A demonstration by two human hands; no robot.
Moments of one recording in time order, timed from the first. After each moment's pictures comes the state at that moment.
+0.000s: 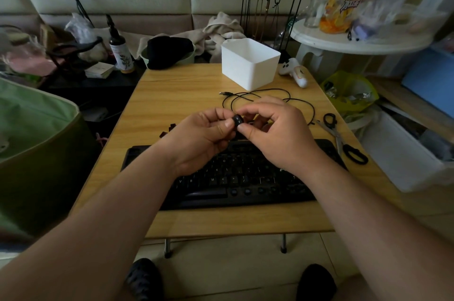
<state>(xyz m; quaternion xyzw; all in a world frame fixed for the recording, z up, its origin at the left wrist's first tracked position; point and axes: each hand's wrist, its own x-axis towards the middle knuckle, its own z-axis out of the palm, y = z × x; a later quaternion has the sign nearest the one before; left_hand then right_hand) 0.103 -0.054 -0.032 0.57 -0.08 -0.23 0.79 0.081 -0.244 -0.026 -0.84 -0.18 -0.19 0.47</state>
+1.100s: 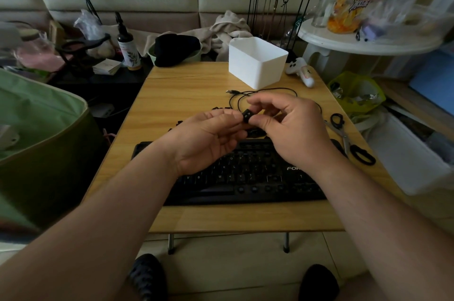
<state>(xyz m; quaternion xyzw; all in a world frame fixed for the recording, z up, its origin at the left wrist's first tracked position) 0.087 -0.048 -0.014 0.52 -0.04 -0.28 0.80 0.074 -0.241 -0.013 -0.83 -0.17 -0.20 0.49</state>
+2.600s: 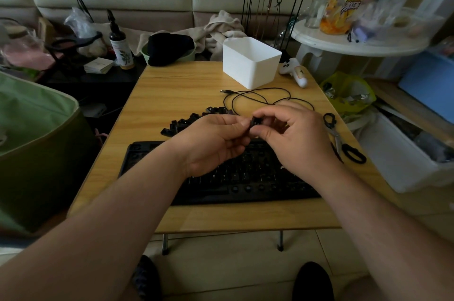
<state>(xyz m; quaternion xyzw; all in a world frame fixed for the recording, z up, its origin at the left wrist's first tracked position) 0.092 -0.067 -0.027 0.58 -0.07 -0.29 0.76 0.060 -0.258 -0.023 -0.87 -0.16 -0.26 0.39</state>
